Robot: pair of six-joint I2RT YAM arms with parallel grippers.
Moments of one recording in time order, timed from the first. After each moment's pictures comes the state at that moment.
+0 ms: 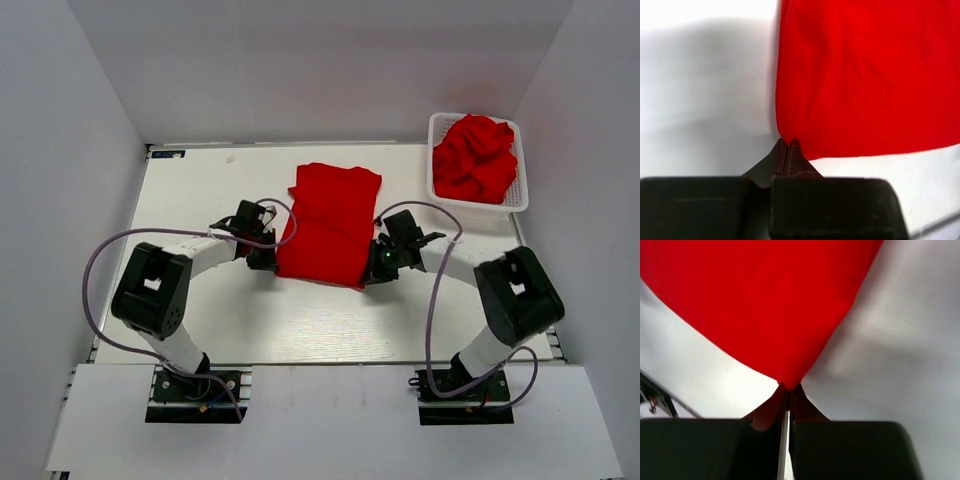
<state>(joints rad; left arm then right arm) -0.37 1.70 0.94 -0.28 0.20 -0.36 0.49 1.65 0.83 -0.22 -0.41 0.49</state>
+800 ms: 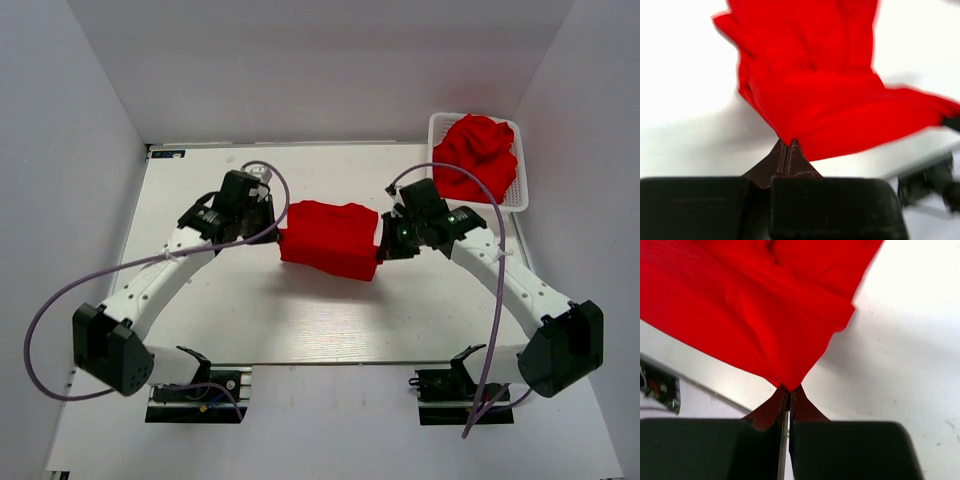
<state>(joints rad) -0.48 1.31 1.18 -0.68 0.10 -0.48 0.52 1.30 1.12 -0.79 -0.23 0.36</state>
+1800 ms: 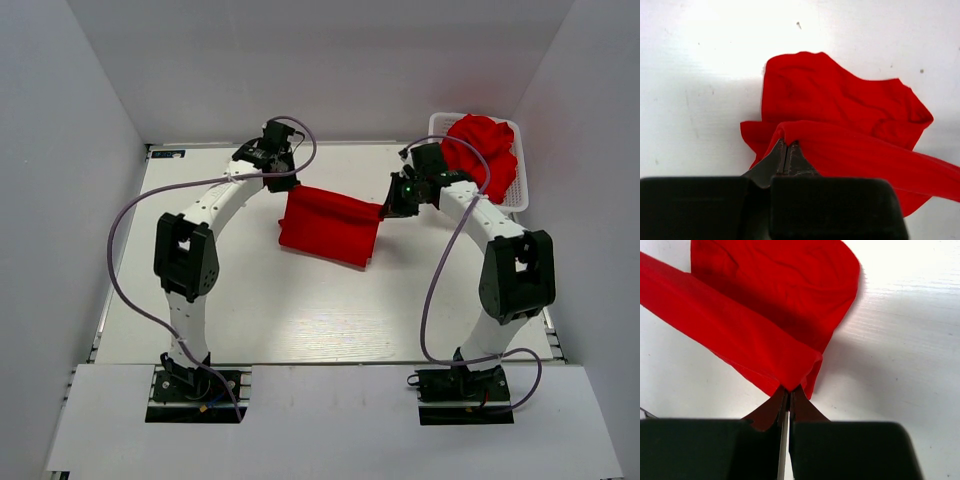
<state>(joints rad) -0.43 2.00 1.82 -0.70 -0.14 -0.50 0.28 1.73 1.38 -0.59 -0.32 0.35</state>
